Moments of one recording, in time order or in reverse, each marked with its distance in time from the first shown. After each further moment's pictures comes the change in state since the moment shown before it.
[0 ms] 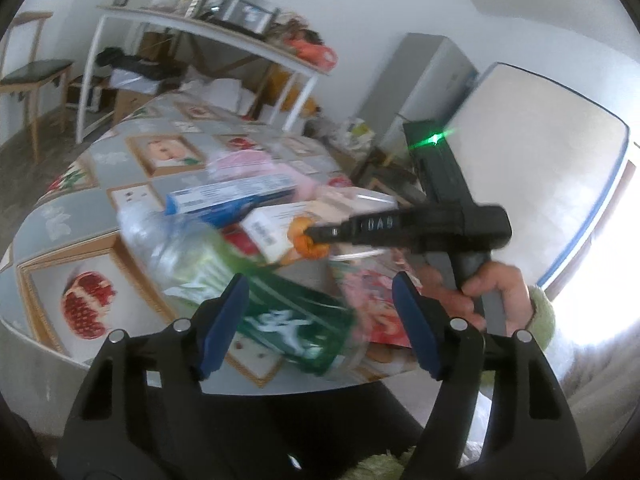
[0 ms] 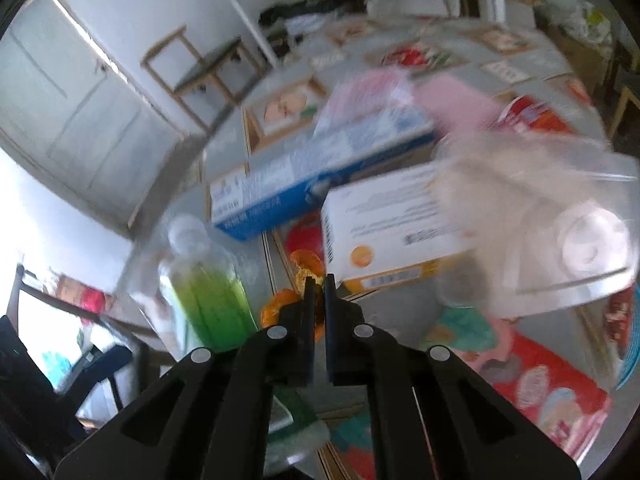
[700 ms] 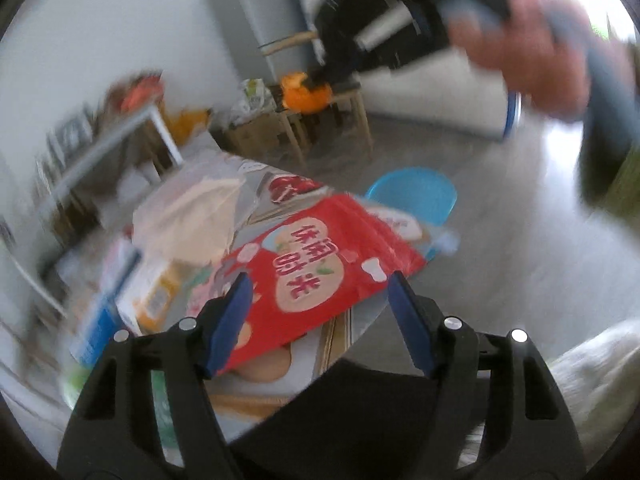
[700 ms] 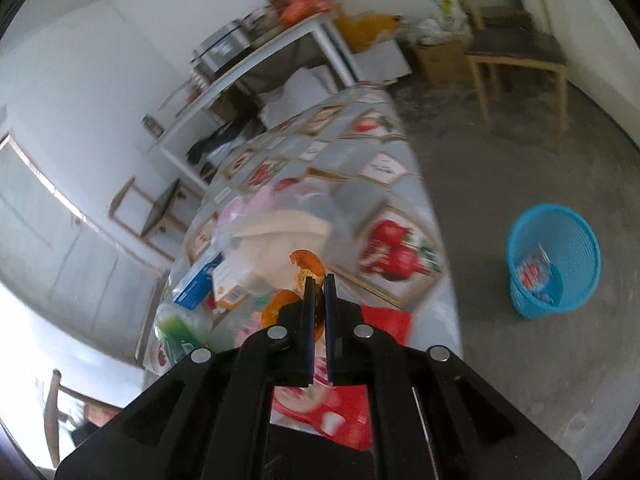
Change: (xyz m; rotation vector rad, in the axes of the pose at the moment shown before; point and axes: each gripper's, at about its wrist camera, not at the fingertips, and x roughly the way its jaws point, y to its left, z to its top) left arm 0.121 -0.206 -0.107 0.954 0.207 0.131; right arm -0.179 -0.166 -0.105 0.401 -0.337 -0.080
